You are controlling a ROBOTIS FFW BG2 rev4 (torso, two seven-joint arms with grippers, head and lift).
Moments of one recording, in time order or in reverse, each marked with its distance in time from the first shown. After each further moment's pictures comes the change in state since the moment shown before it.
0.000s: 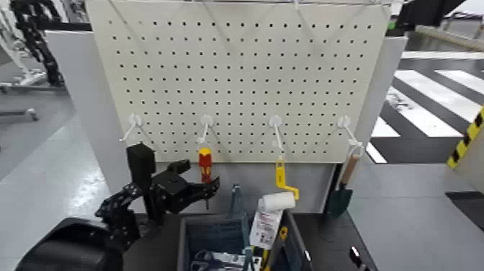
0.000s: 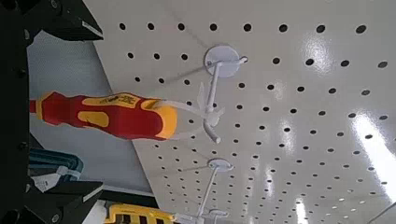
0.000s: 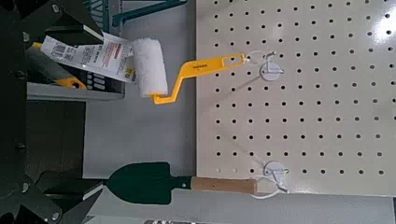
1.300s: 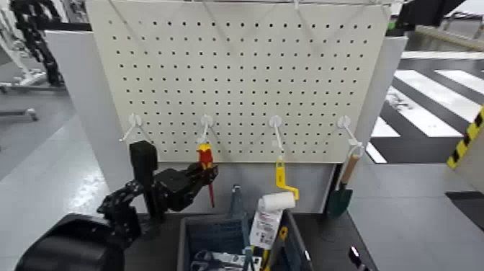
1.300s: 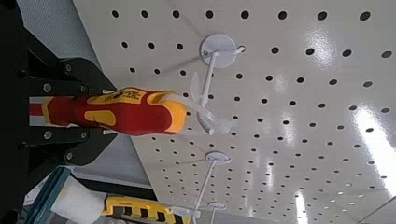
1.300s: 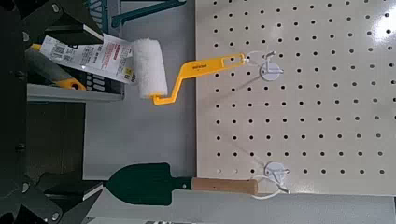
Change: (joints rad) left arm -0.002 -0.002 0.001 -0.024 0.011 0.033 -0.018; right arm -0.002 -0.001 0.001 0.004 -0.007 -0.001 0.000
